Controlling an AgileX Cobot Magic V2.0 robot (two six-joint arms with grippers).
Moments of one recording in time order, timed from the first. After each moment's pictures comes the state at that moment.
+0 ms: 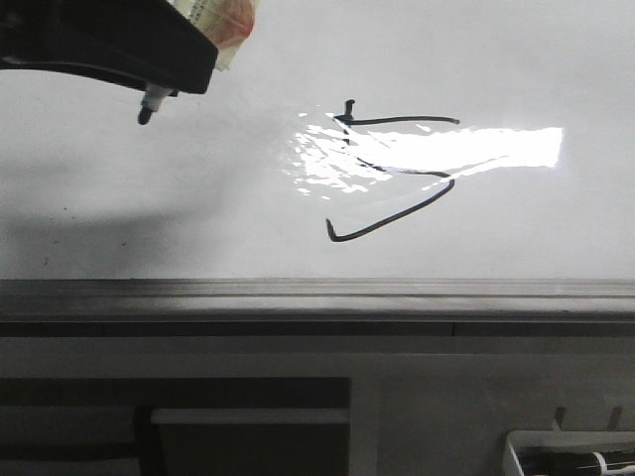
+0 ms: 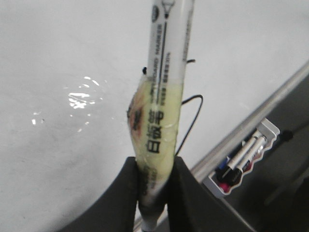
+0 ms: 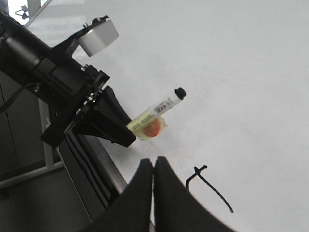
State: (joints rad) left arm -0.77 1.09 -0.68 -0.63 0.16 0.44; right arm 1.26 0.68 -0.87 -0.68 0.64 0.44
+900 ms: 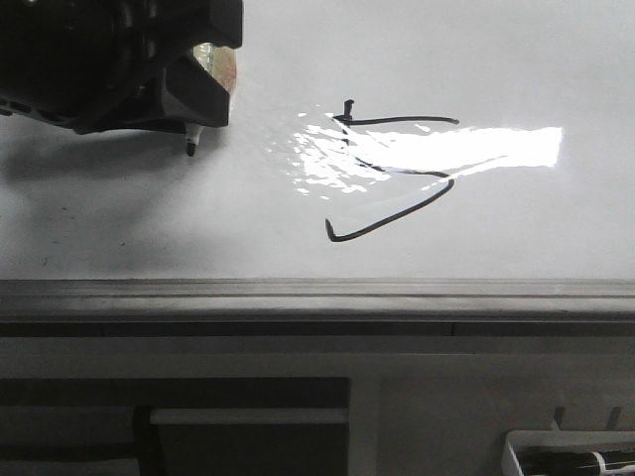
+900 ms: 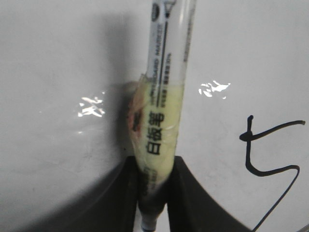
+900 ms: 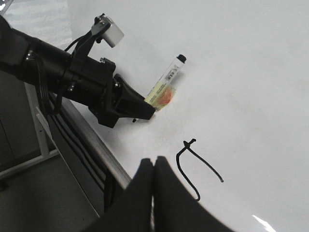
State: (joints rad) left arm -0.77 1.31 -0.68 -0.83 -0.18 0.41; right arm 1.26 0.67 -0.87 -0.68 0.74 0.49
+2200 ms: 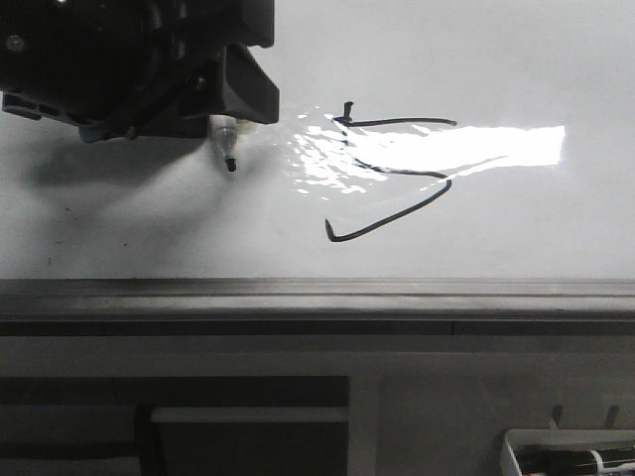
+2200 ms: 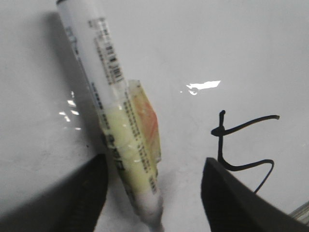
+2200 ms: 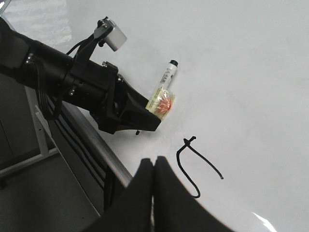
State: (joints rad) left arm -0.79 1.35 -0.69 -0.85 -0.18 0.41; right arm 1.26 0.67 -0.87 -0.68 0.75 0.49
